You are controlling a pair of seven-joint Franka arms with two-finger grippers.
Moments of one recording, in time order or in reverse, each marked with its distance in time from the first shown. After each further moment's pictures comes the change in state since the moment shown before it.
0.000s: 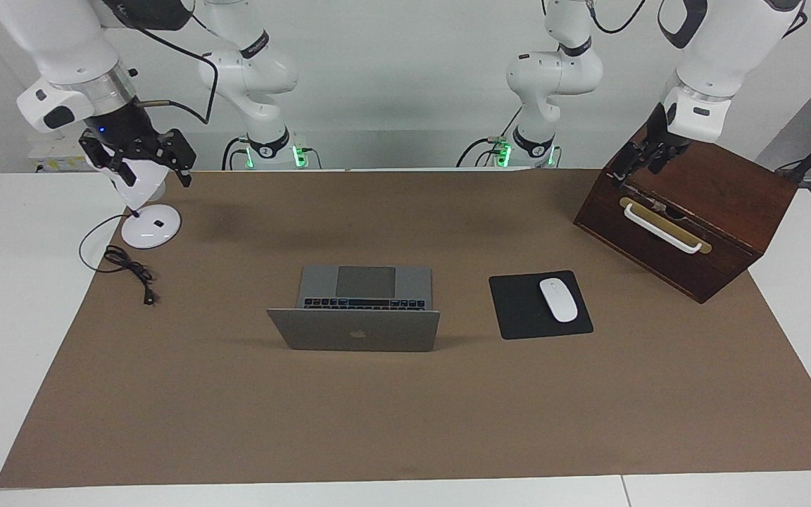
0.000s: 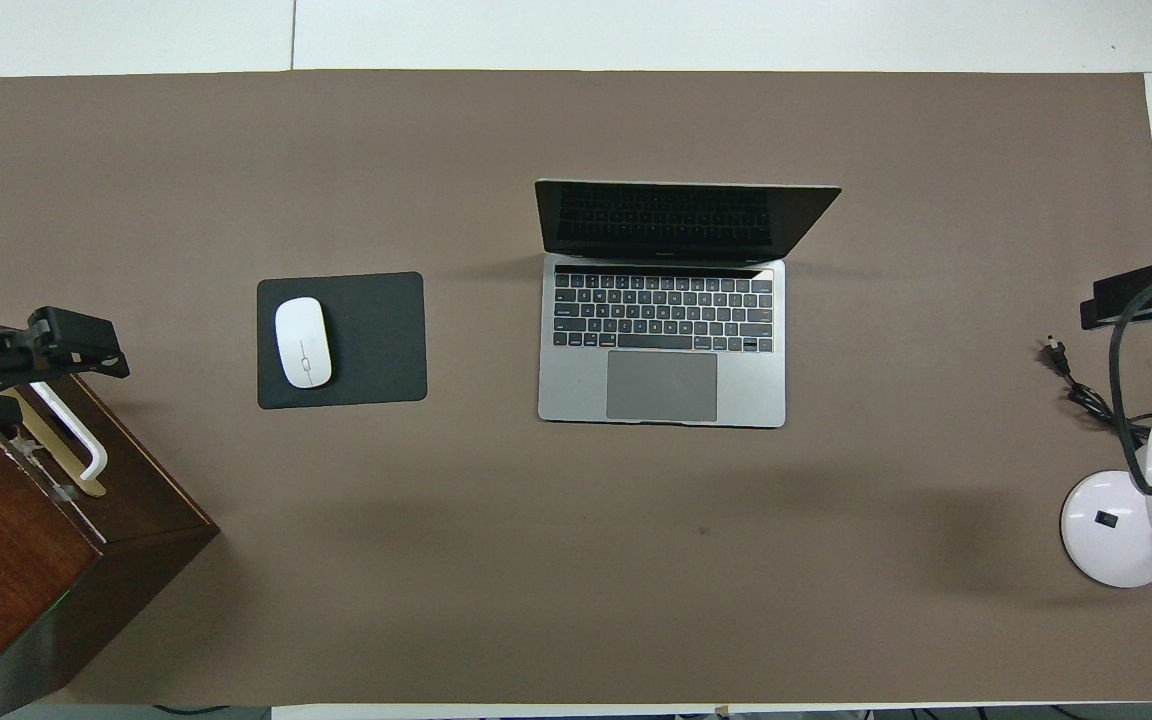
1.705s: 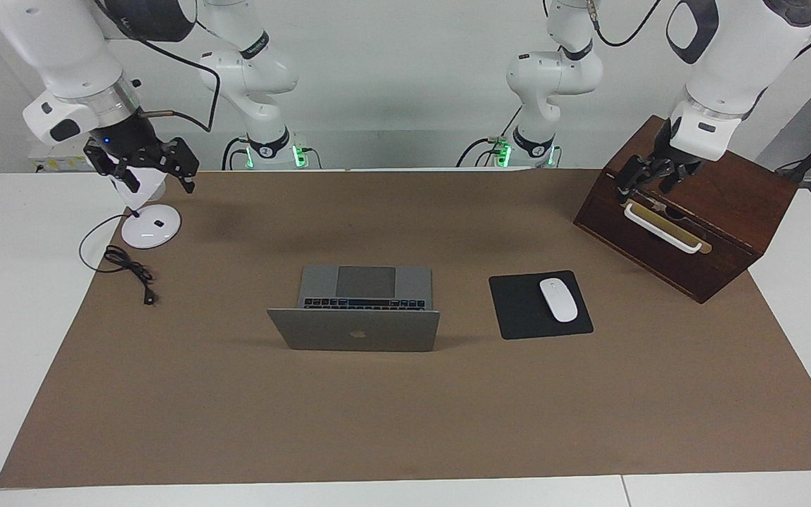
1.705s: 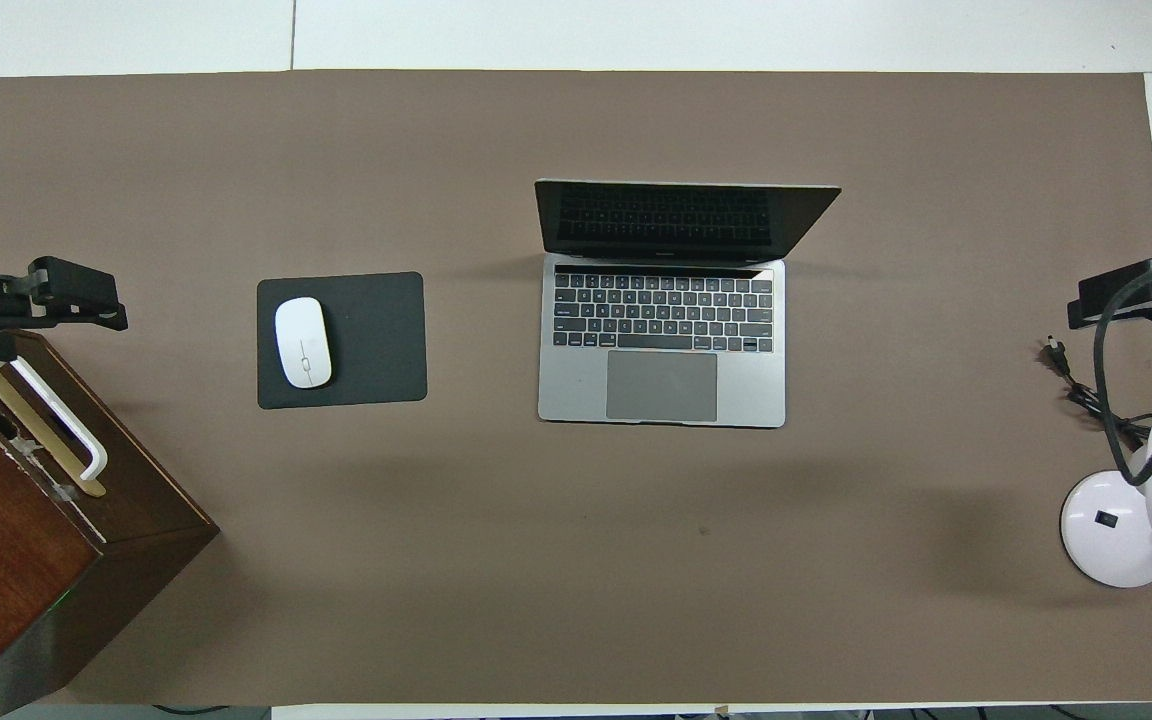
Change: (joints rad) left arm 0.000 0.098 -0.004 0.143 0.001 -0.003 0.137; right arm 0.000 0.018 0.002 -0.001 0.000 0.000 0.000
